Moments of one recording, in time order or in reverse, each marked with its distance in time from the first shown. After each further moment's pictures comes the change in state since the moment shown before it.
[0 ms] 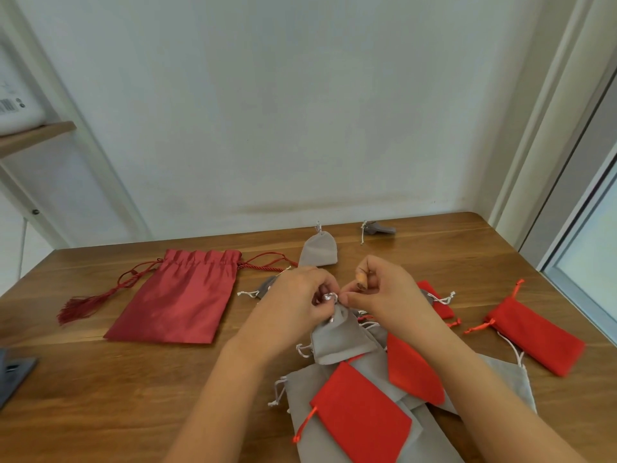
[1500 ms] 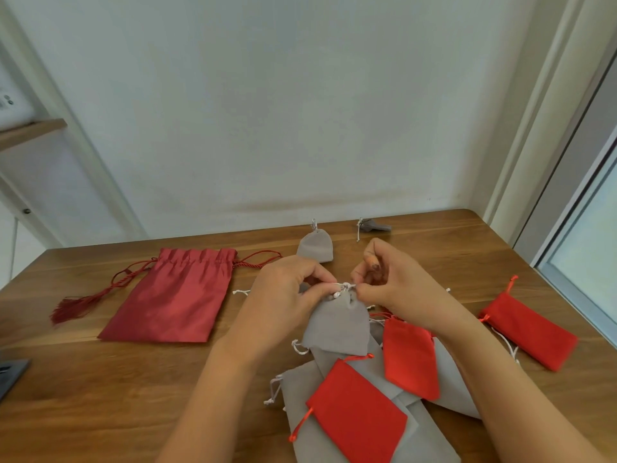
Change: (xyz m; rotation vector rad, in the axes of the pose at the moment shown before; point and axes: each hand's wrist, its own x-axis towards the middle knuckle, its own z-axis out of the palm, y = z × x) left_hand -0.005 0.011 -0.011 -0.103 0.178 0.048; right_hand 0.004 -0.004 -0.026 0.072 -0.187 -0.111
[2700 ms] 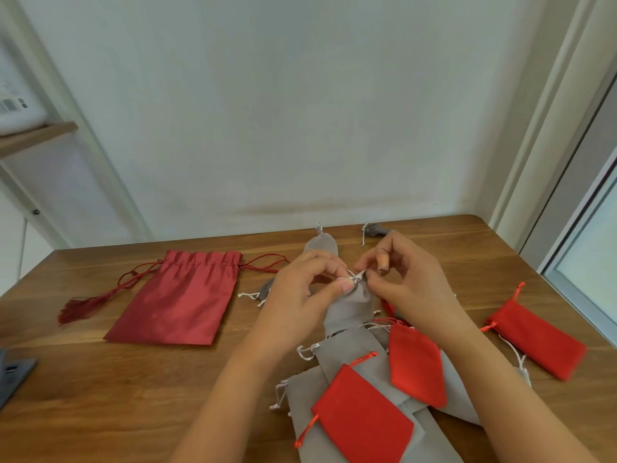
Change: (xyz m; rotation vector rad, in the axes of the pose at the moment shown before) left_hand 0.001 0.004 0.008 -0.366 -0.012 -0.114; right_hand -0.004 -0.006 0.004 -0.226 0.284 -0.265
